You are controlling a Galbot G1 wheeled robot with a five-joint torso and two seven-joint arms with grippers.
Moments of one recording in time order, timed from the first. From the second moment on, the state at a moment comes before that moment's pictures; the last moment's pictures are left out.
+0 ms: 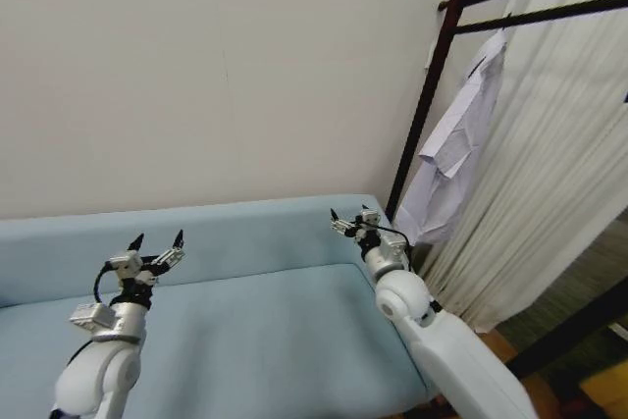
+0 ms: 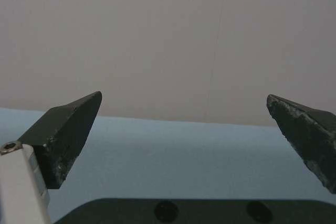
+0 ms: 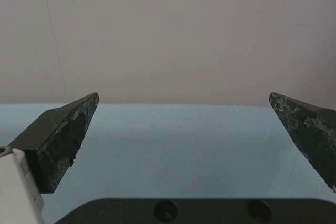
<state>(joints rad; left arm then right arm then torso) 1.32 -1.29 -0.84 -2.16 -0.45 0.15 -0.01 -0.75 1.12 0.07 1.99 0.55 -0.37 0.43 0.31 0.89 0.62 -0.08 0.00</state>
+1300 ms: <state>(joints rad) 1.65 -1.53 -0.91 -2.30 -0.30 0.01 0.09 -1.23 1.07 0.32 2.28 0.44 -0.37 0.33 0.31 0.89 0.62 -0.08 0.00</state>
